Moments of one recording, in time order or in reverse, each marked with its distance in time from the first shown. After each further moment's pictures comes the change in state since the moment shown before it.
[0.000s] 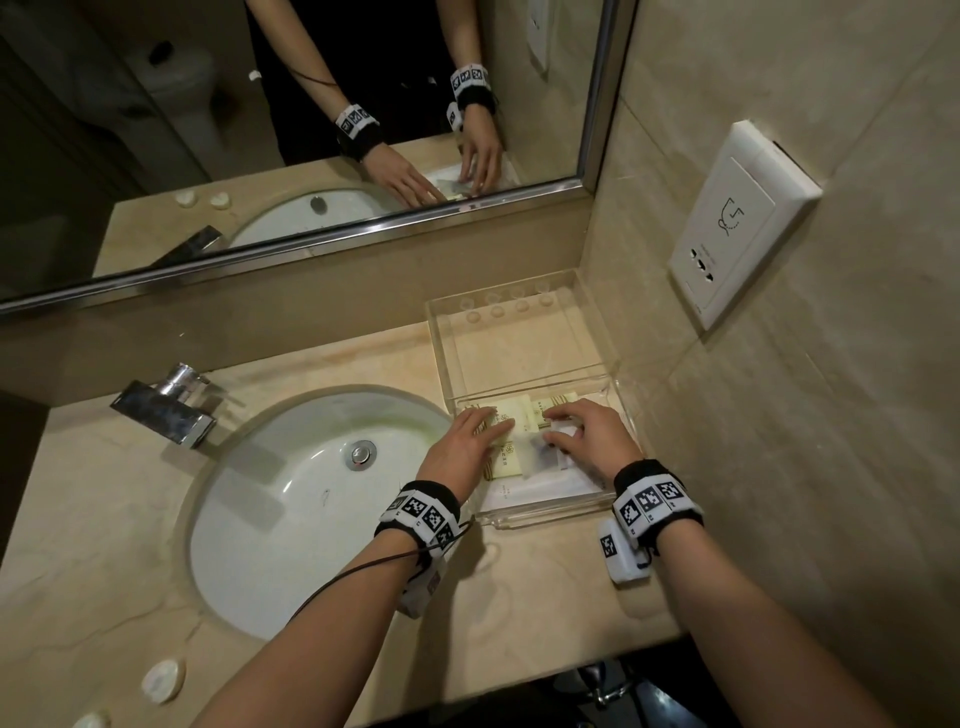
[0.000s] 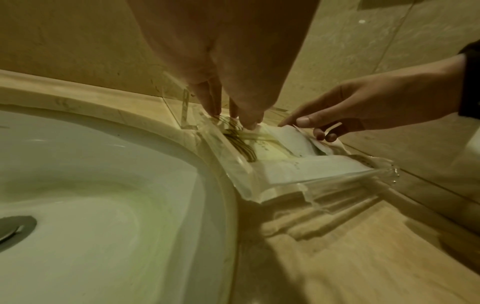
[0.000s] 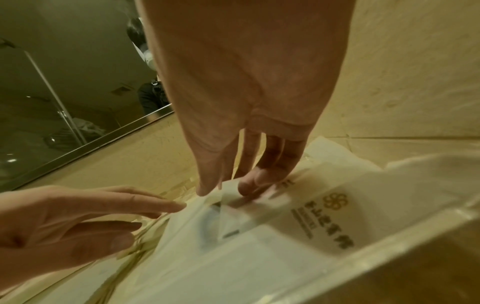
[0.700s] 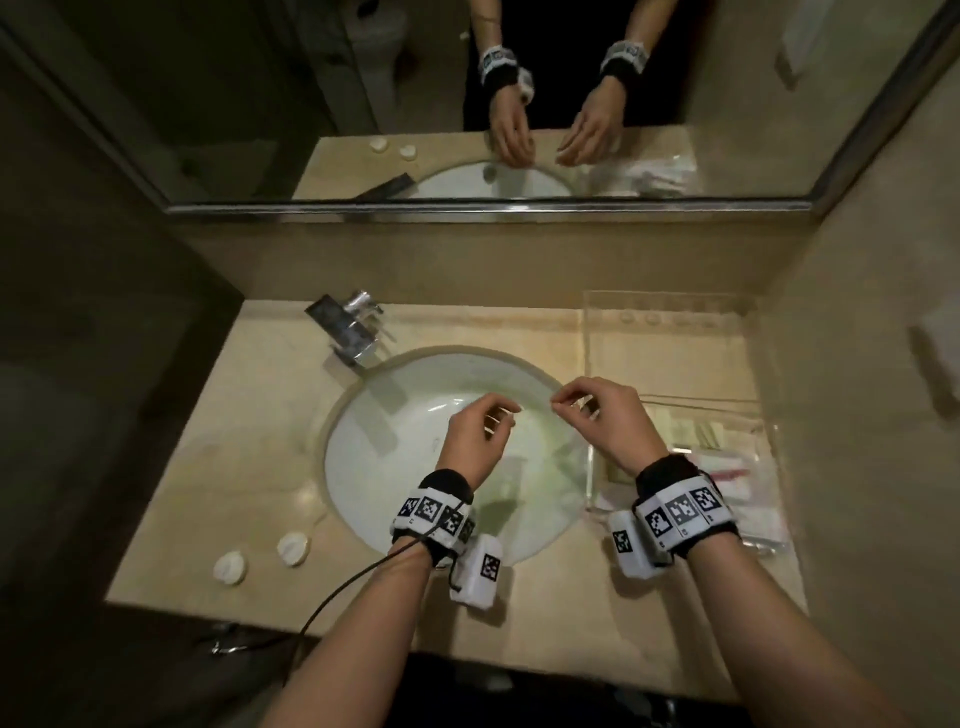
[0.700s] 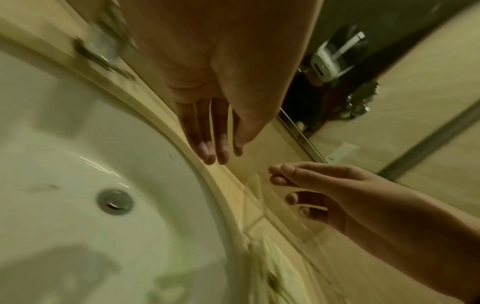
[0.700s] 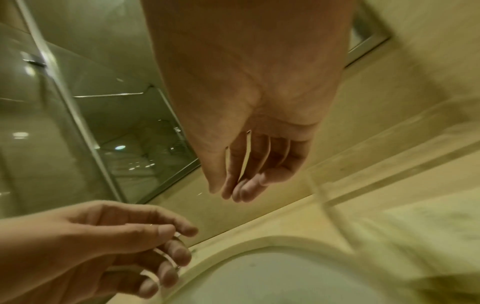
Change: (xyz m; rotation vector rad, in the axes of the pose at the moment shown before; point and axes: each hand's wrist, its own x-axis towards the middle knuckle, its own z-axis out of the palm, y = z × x) left_hand -0.098 -0.068 -0.068 -0.717 0.424 -0.513; right_hand 0.004 -0.150 0.071 -0.018 -0.160 -0.339
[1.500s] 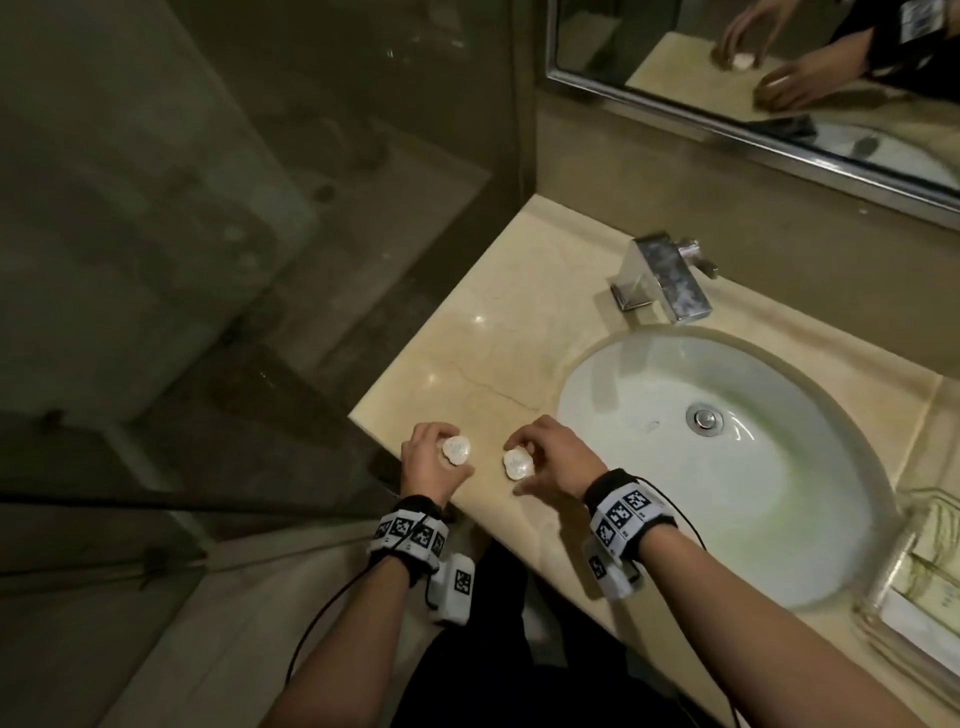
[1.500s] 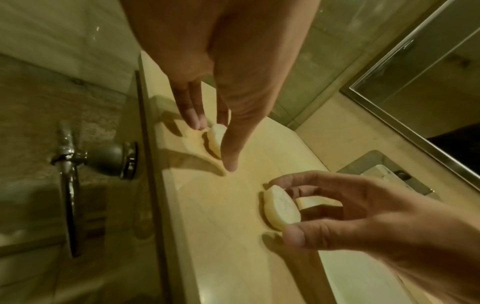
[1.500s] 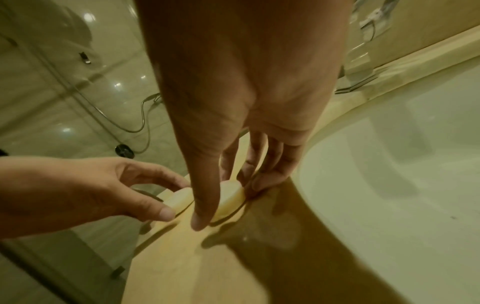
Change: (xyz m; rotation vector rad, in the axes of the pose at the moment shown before) left_hand -0.182 -0.207 -0.232 0.152 0.442 -0.751; right_hand 0.000 -0.160 0.329 -0.255 -0.883 -0.235
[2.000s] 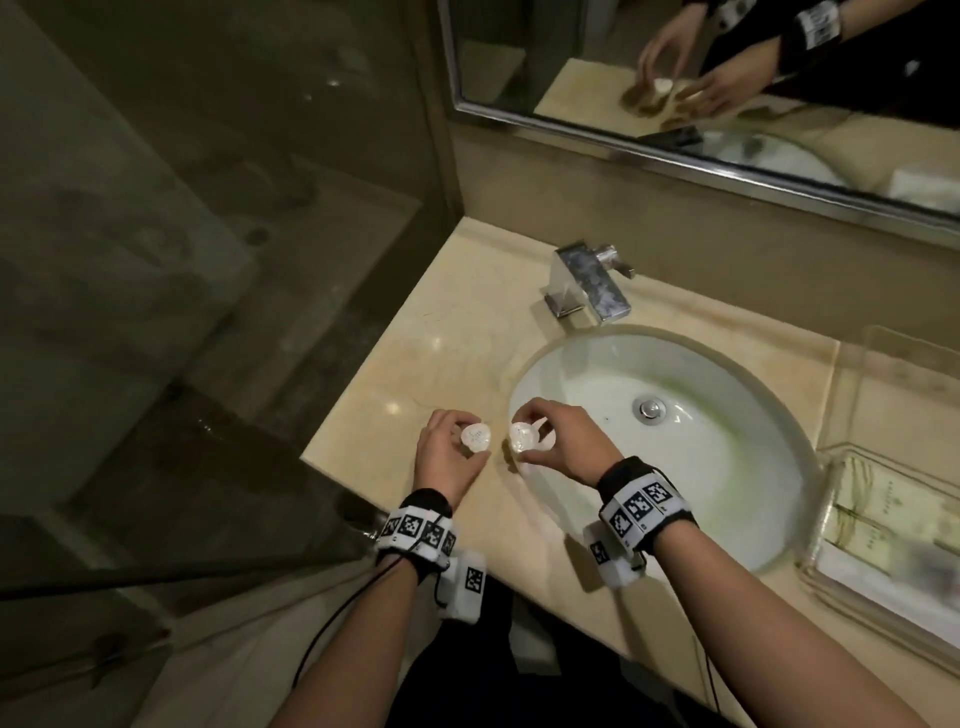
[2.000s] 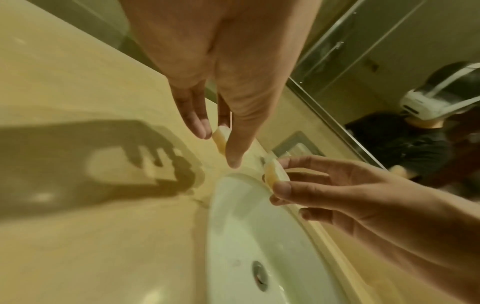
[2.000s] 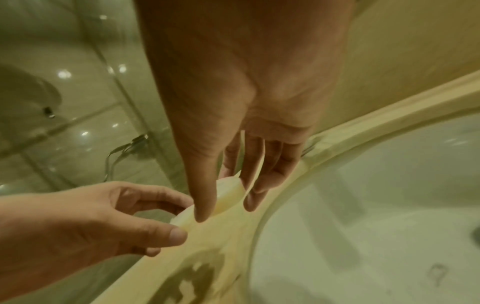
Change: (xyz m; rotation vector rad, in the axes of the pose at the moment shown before) left_hand 0.000 0.074 0.027 -0.127 -0.073 0.267; right_hand -0.042 0.021 -0.056 0.160 0.264 -0.020
